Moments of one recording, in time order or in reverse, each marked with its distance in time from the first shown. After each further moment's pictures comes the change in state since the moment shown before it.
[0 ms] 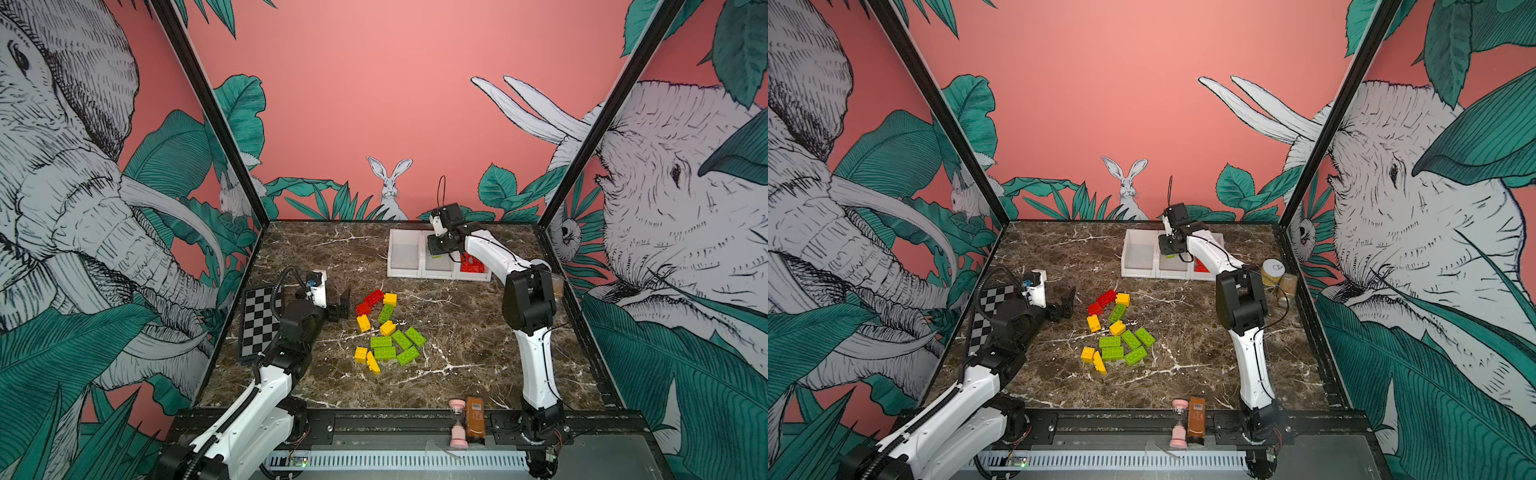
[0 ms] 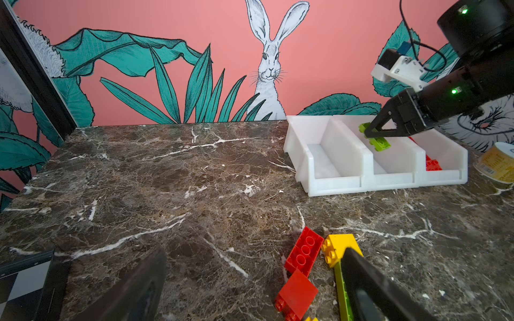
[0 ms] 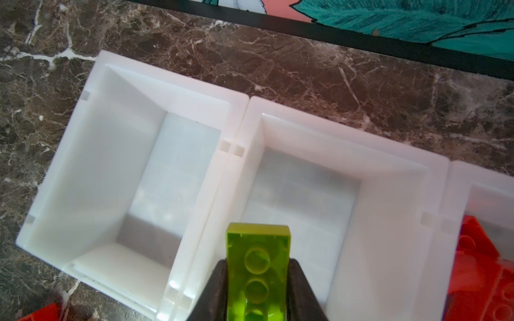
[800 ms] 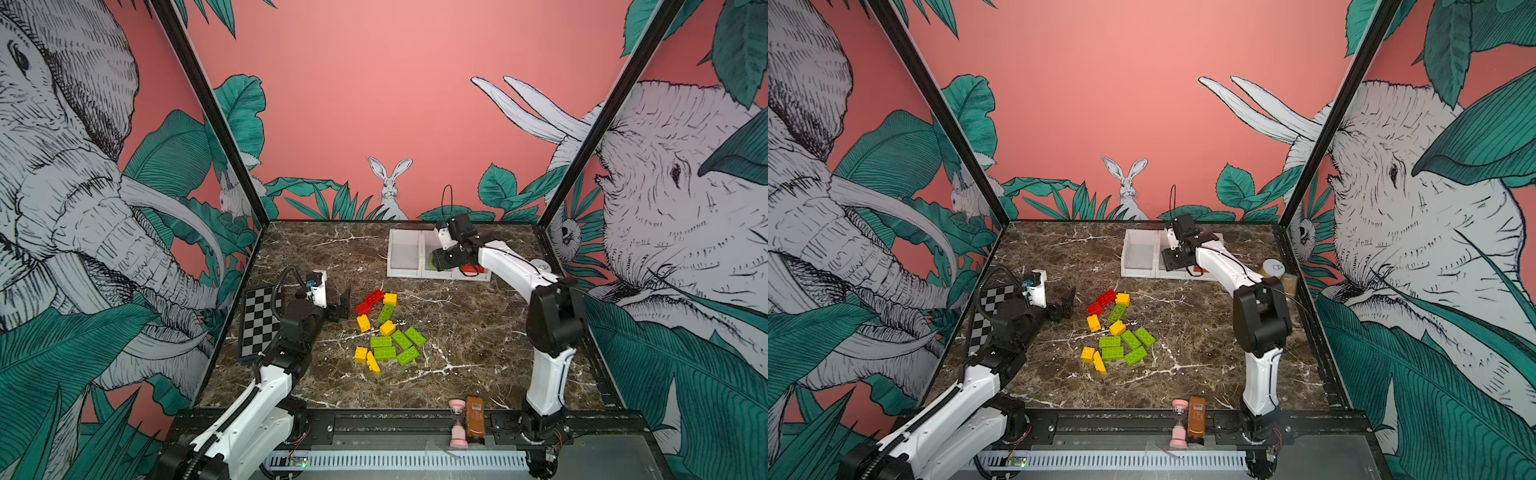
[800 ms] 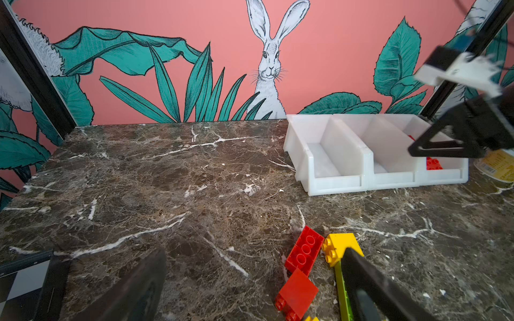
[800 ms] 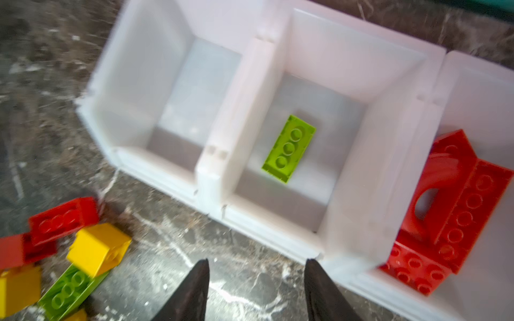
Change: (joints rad) left arm 0.000 0.007 0.000 0.001 0.000 0.000; right arm 0.079 -0.418 -0.450 -0.013 -0.026 -0.049
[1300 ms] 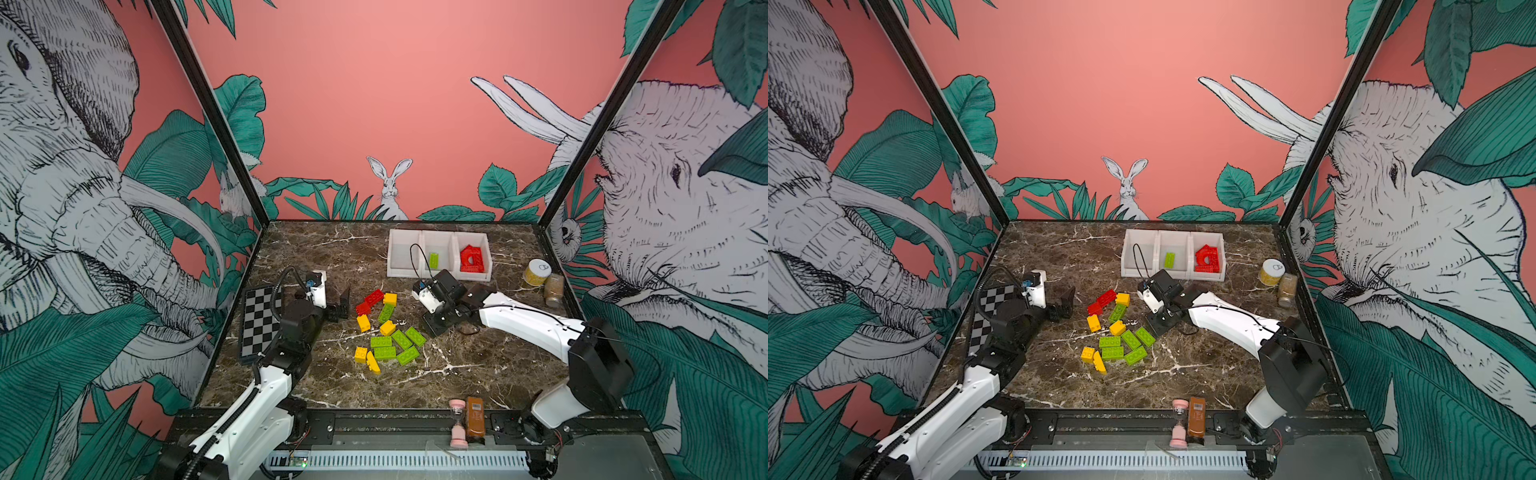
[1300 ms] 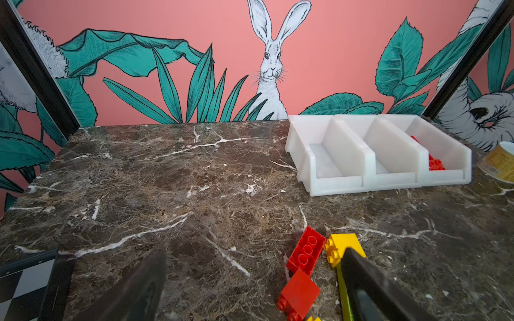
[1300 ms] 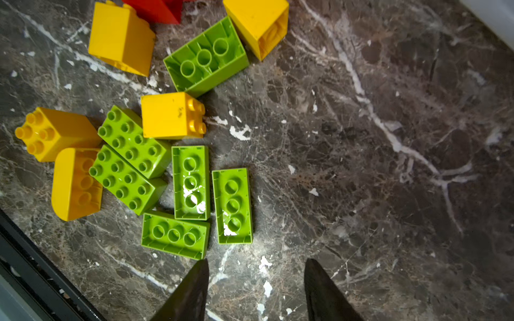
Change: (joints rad) left arm 0.000 -0.009 -0.003 -0.002 -0.007 0.005; right arm 0.293 -0.266 -0.450 0.016 -0.031 0.023
